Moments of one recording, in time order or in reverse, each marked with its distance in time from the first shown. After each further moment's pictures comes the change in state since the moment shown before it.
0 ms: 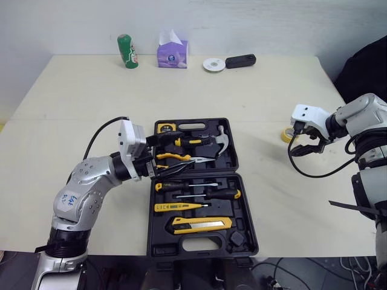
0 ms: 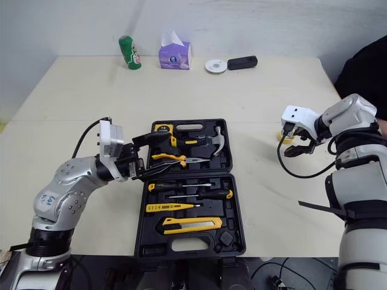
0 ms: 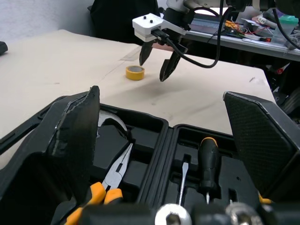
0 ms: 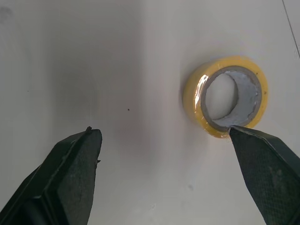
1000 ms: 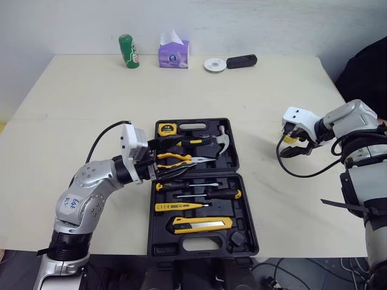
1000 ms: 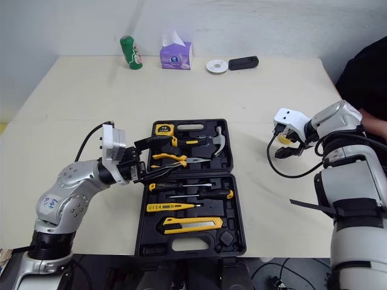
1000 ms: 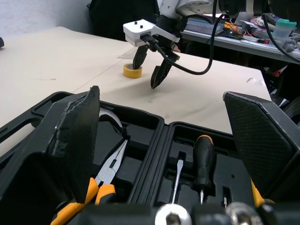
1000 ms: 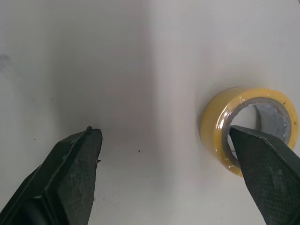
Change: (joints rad) left arm 0.008 -0.013 -0.008 -0.005 0.003 -0.001 0.003; right arm 0.000 0.071 -0.077 0.044 -0.016 0.091 -0.034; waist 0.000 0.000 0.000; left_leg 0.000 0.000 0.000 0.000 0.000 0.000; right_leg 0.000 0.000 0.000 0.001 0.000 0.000
